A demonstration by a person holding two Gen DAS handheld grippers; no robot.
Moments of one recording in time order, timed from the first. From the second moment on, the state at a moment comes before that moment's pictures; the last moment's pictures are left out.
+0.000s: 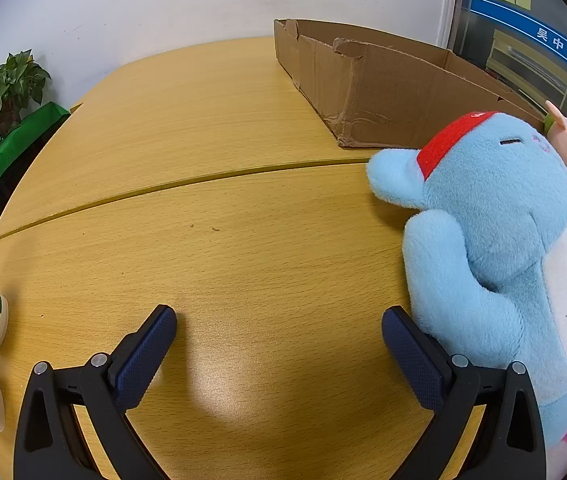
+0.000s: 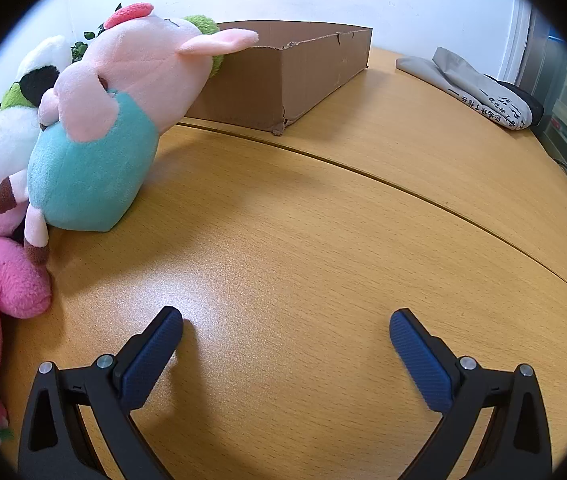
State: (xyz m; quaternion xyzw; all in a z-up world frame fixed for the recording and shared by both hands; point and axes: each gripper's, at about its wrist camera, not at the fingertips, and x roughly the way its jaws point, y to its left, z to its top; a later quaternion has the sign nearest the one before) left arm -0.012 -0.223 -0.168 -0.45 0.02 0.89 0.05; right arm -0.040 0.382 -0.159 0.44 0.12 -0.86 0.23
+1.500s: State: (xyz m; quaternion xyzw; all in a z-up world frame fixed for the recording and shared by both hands) left arm -0.011 -0.224 -0.168 -0.45 0.02 0.89 0.05; right arm -0.039 0.383 -0.158 0.44 0.12 -0.86 0.23
